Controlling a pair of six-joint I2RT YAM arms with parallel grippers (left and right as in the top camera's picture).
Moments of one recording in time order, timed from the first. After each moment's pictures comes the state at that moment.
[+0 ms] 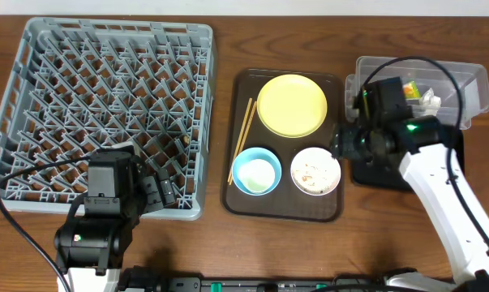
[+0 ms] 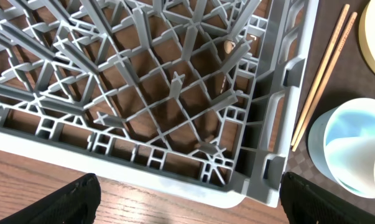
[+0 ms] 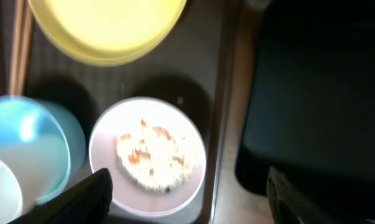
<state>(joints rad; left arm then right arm) -0.05 0.80 0.83 -1.02 -0.03 -0.30 0.24 1.43 1.15 -0.97 -0.08 0.26</state>
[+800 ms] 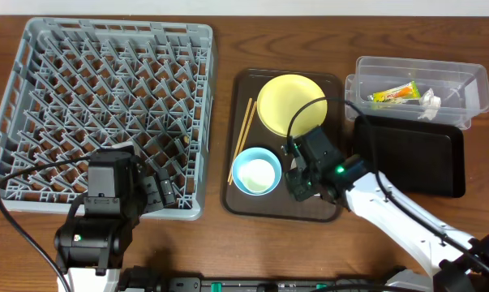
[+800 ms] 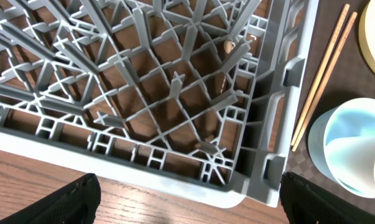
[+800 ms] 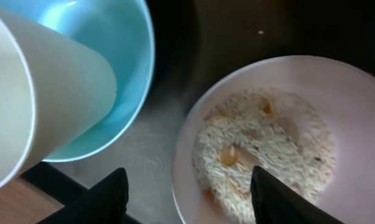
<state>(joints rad) -0.05 0.80 0.83 -1.02 -0.03 -0.30 0.60 1.46 0.83 -0.58 -0.05 0.17</state>
